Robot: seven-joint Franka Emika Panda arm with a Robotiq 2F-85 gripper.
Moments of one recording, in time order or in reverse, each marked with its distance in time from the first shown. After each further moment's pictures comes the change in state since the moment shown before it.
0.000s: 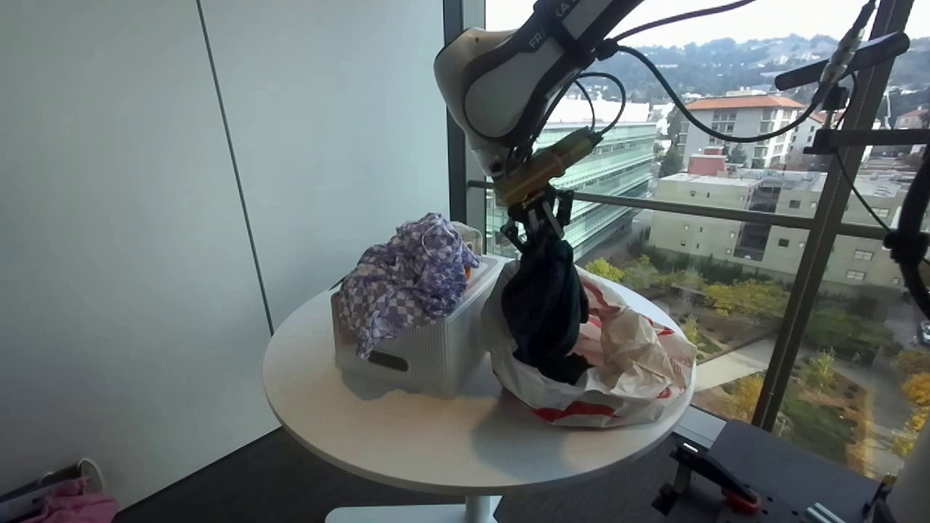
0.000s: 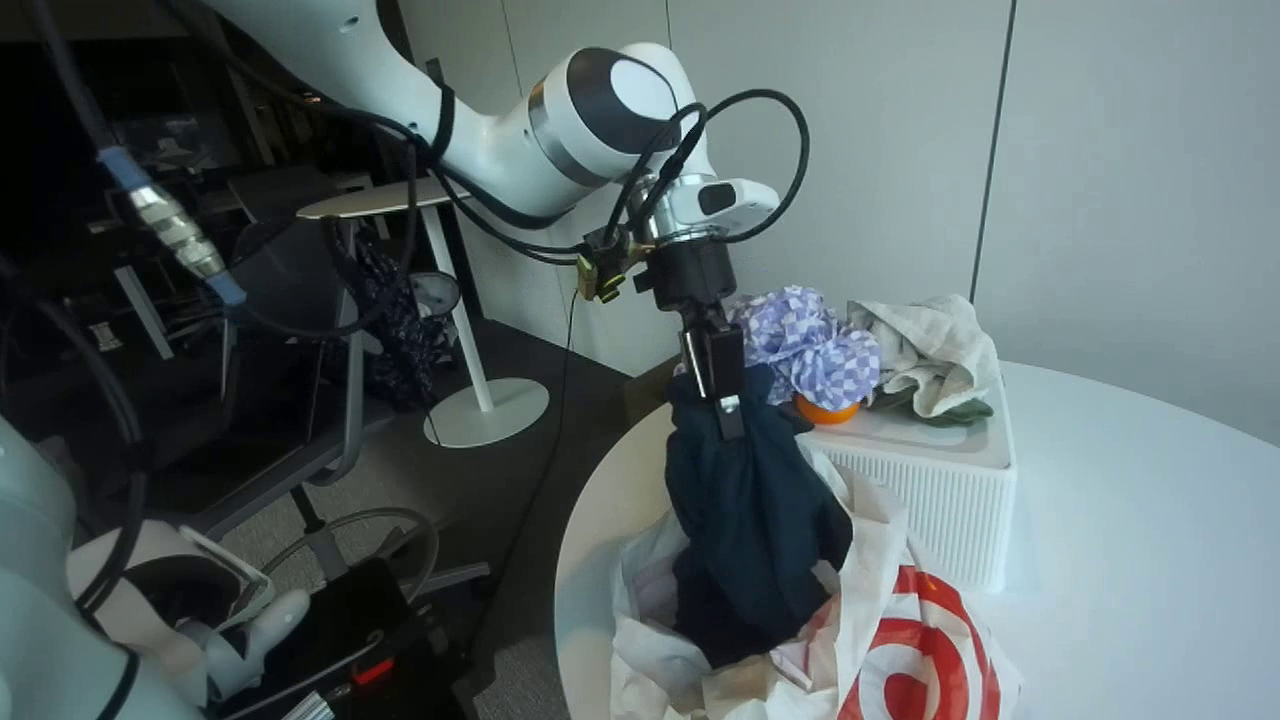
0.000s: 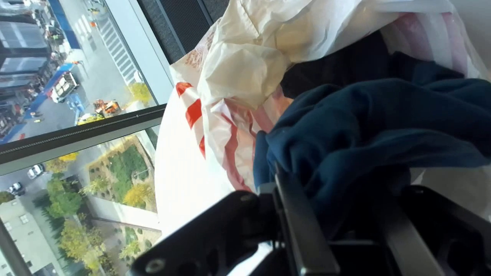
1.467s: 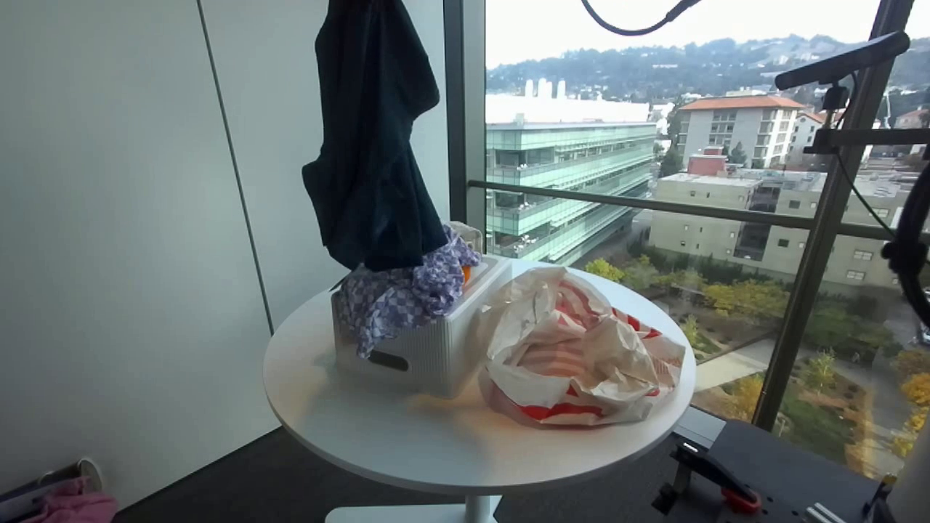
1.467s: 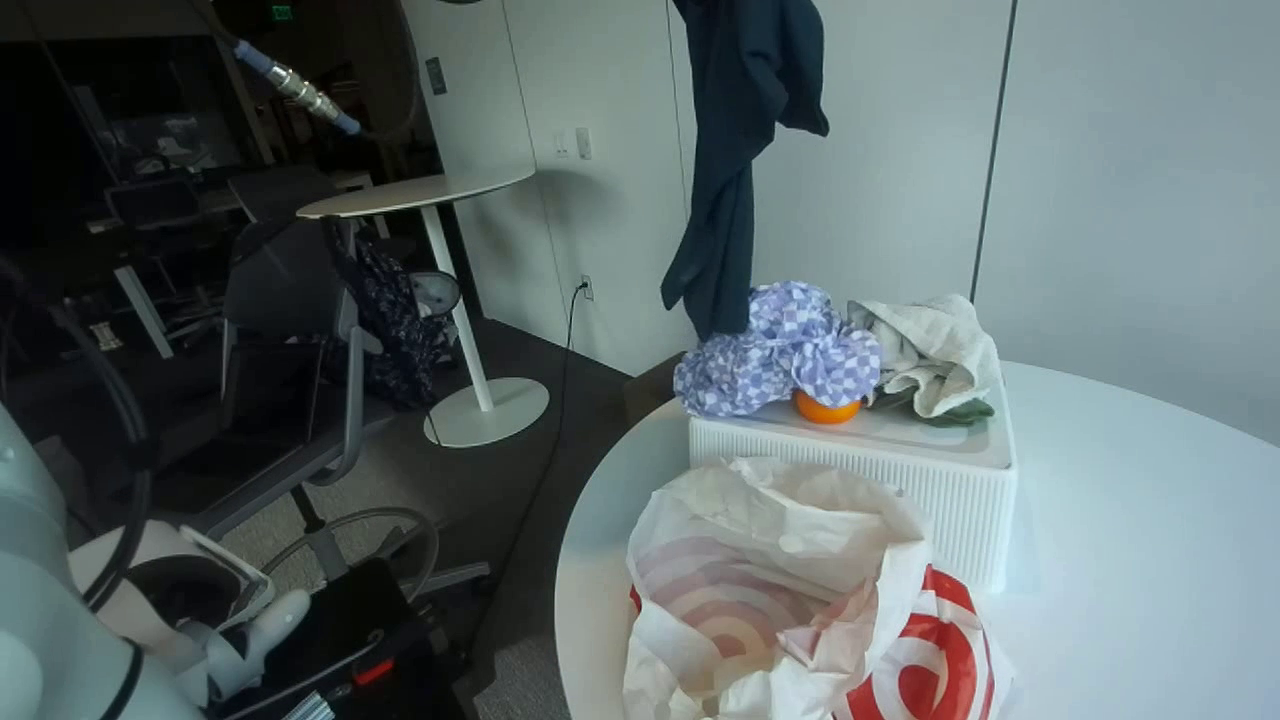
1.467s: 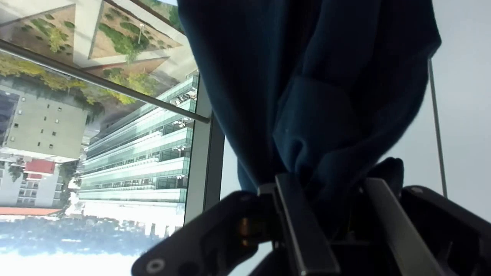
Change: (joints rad) arm 0.085 0.091 0.286 0.799 -0.421 0.054 0.403
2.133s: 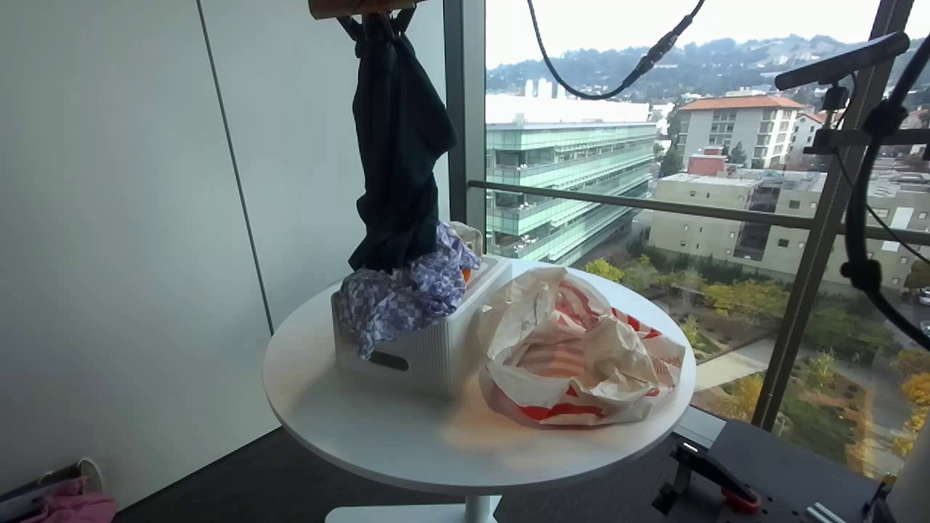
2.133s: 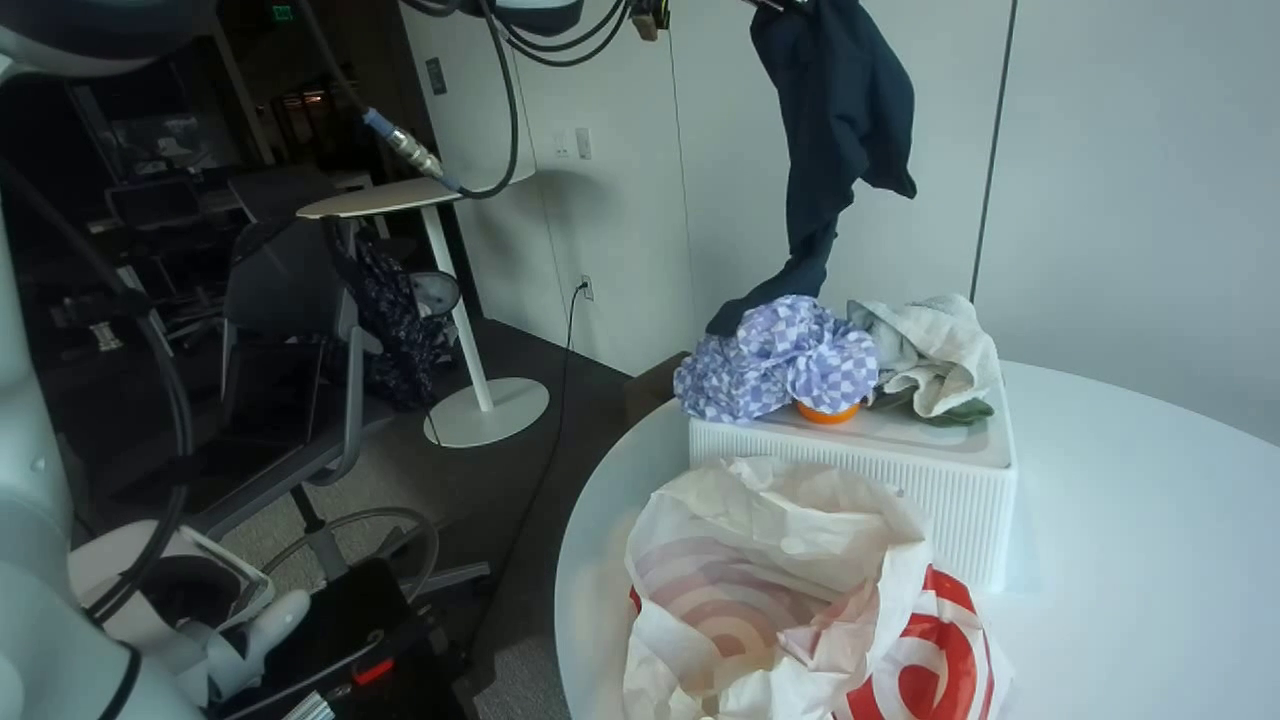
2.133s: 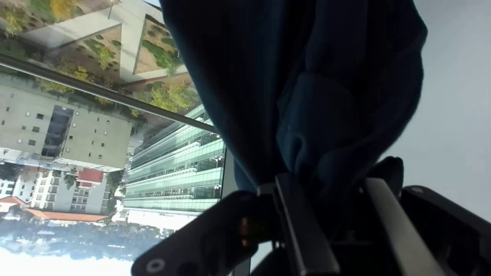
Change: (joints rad) arm -0.055 0.187 -0.048 0.080 -0.048 0.025 0.072
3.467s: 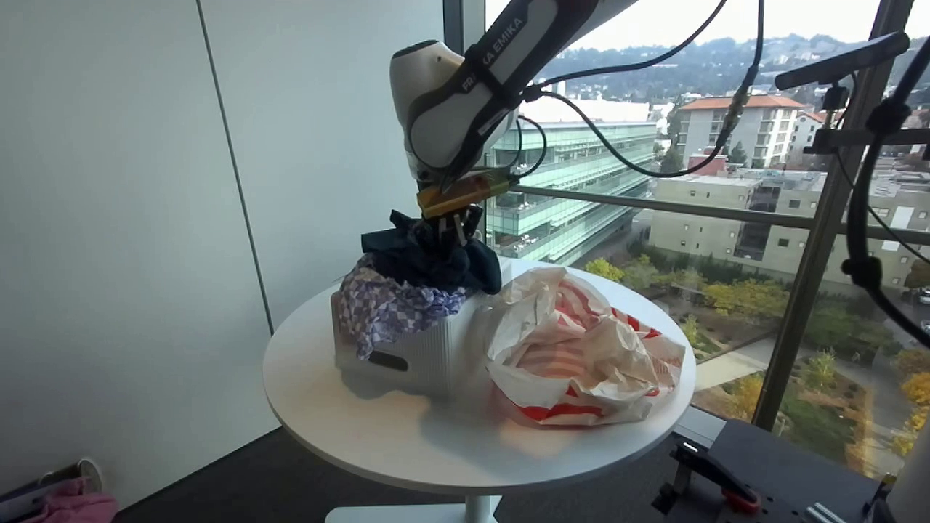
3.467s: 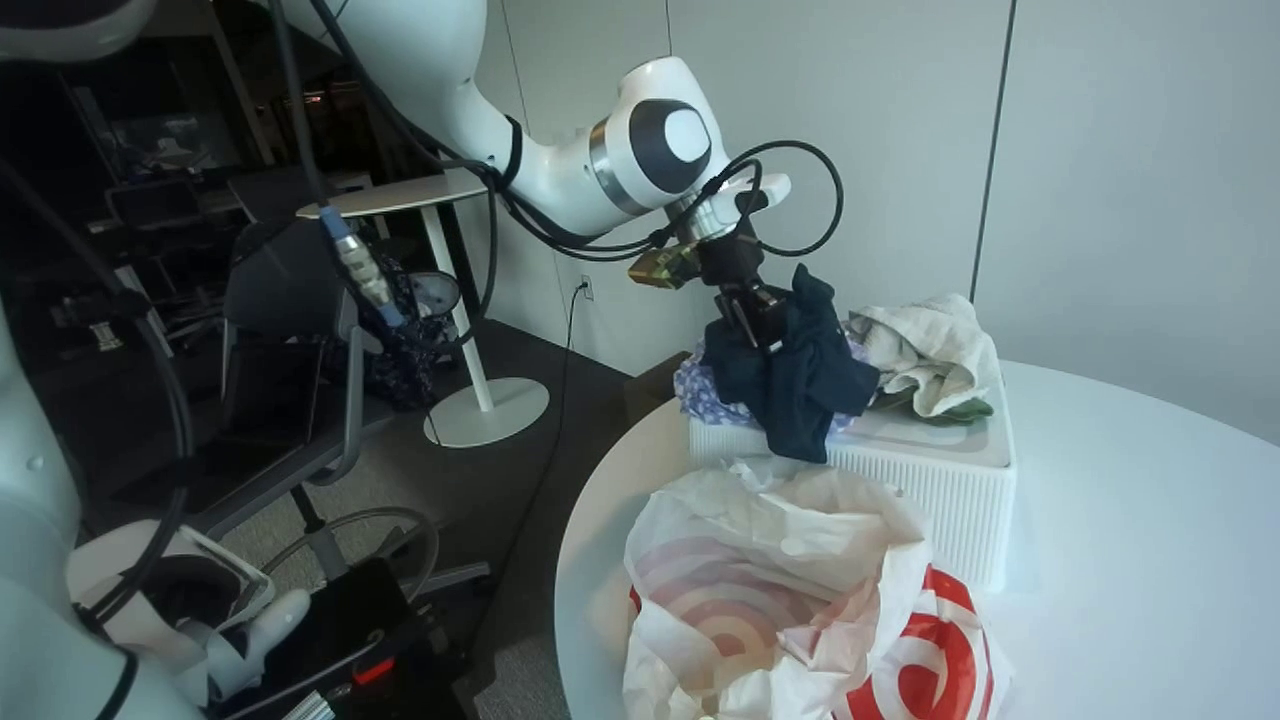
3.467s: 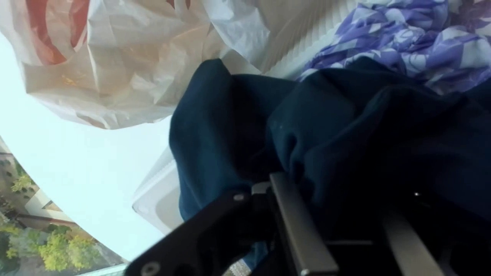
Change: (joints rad) arm -0.064 -0.041 -0.145 -0.675 0.525 0.341 -0.507
